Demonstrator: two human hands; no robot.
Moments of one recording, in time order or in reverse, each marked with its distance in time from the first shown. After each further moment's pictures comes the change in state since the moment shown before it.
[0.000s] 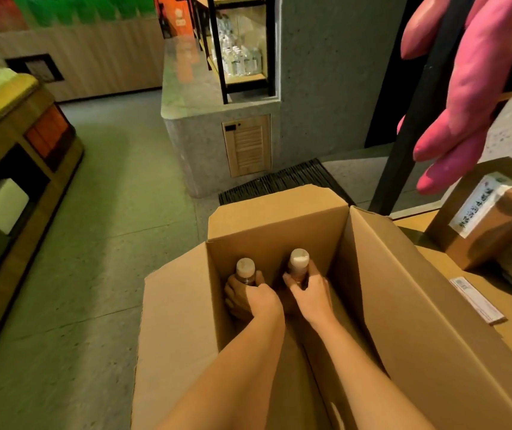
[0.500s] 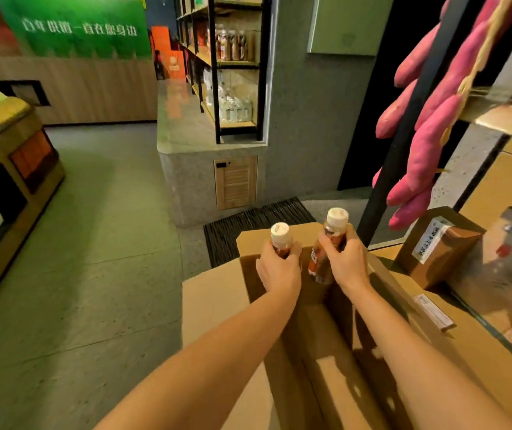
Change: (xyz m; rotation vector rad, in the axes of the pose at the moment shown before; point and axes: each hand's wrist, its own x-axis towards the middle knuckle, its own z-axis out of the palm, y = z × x) left_hand -0.056 0.098 -0.090 -0.230 -0.467 0.326; right_hand -0.039 -0.133 -0.066 -0.050 0.334 -0.228
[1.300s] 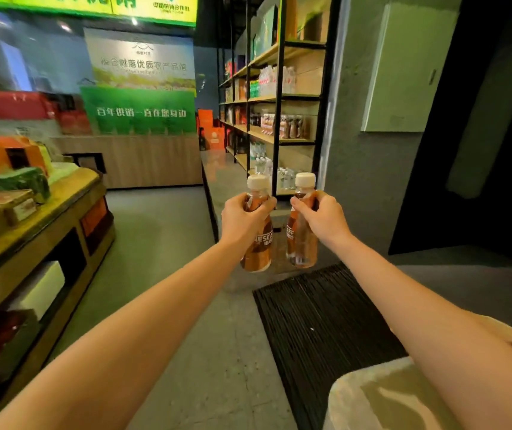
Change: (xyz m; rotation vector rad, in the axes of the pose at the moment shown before) left_hand 0.221 0.176 -0.357 0.035 -0.083 0.546; right_hand 0.035 -0.314 0.268 0.077 -0.145 -0.328
